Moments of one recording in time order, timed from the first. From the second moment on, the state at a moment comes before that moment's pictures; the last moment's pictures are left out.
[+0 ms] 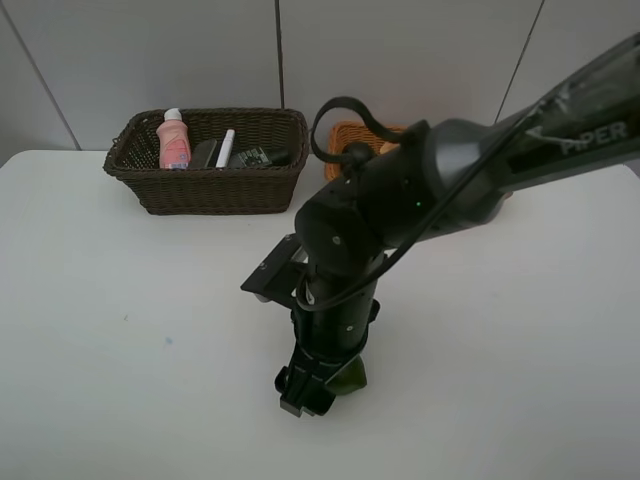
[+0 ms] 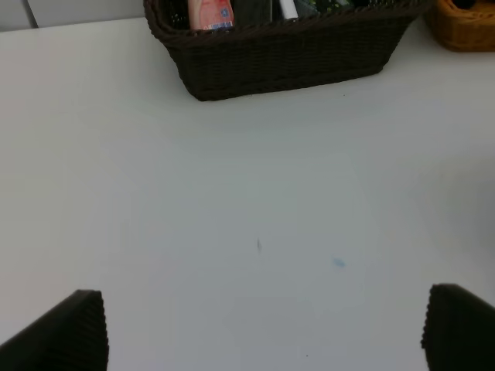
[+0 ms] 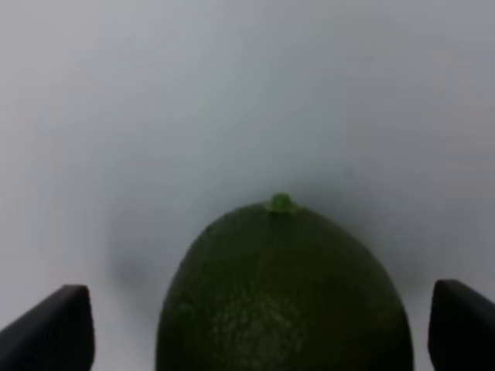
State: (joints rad) left arm -0.10 -0.01 -0.51 -0.09 1.06 0.06; right arm 0.96 2.01 -1.12 -0.02 0.76 -0.14
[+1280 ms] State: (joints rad) left arm -0.10 -0.01 -0.51 -0.09 1.06 0.06; right arm 0.61 1.64 -1.41 0.06 0.78 -0.17
